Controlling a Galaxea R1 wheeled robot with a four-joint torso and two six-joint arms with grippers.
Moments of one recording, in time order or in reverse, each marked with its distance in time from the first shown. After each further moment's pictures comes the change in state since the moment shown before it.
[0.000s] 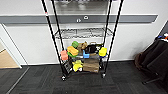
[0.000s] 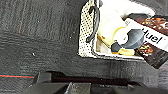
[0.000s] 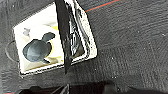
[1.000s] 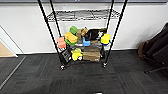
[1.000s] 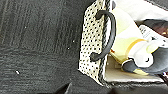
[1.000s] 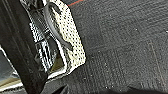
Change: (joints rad) left arm -0.170 0.012 -0.001 -0.042 0.042 -0.001; right arm 0.114 0.001 -0.053 0.039 -0.042 0.007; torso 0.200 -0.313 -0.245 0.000
